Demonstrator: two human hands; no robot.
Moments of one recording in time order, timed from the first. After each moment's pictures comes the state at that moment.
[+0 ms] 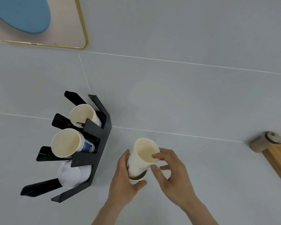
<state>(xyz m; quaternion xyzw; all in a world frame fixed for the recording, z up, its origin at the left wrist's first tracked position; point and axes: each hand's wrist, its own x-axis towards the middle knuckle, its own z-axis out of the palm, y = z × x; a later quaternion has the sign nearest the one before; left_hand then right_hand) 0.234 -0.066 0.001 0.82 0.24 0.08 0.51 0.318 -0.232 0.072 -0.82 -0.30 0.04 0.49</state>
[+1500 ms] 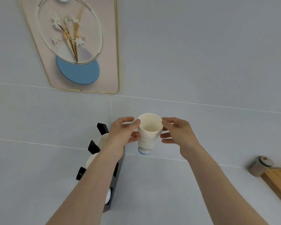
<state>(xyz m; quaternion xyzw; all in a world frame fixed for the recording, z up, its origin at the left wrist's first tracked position) 0.269 0.041 0.254 0.59 0.24 0.18 0.74 0.355 -0.133 0.268 -0.76 -0.09 0.13 0.63</state>
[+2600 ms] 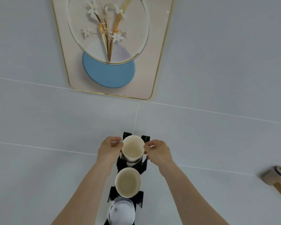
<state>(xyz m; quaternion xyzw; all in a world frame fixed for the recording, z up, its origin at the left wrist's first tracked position) 0.258 0.218 0.160 0.66 0.36 0.12 0.65 0.330 0.058 0.185 -0.86 -0.03 0.16 0.47</state>
